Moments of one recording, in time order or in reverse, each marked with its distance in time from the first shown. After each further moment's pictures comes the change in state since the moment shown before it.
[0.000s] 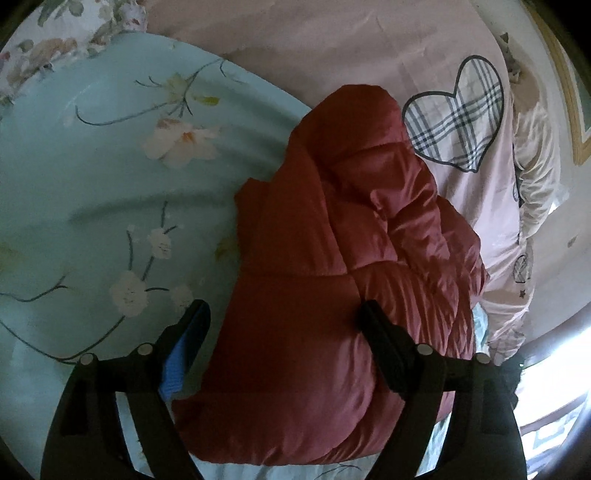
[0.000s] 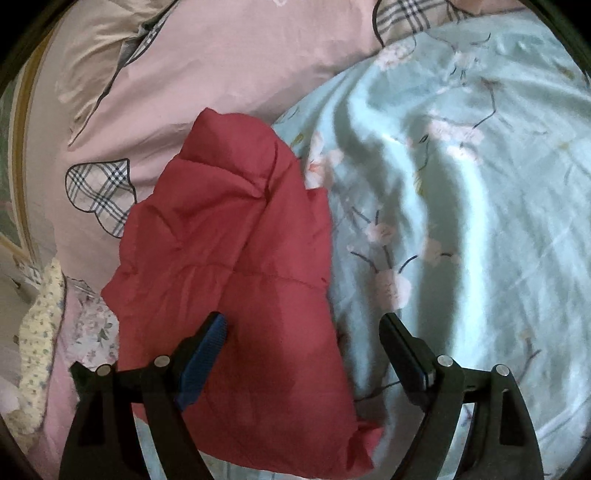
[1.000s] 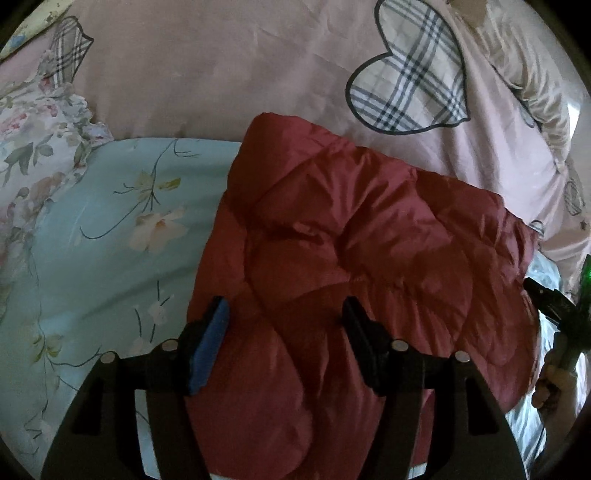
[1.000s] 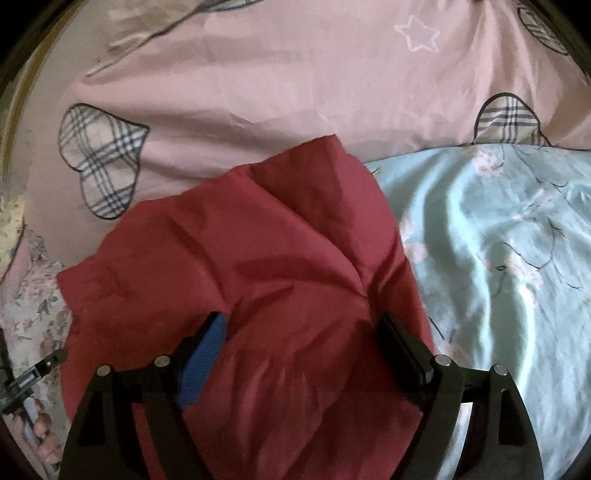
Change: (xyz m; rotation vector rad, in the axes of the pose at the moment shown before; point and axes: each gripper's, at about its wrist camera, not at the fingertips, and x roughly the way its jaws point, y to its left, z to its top) left arm -0.002 -0.096 -0.005 0.329 -0.118 0.308; right arm 0.043 0.093 0.024 -0.313 -0.122 -0.206
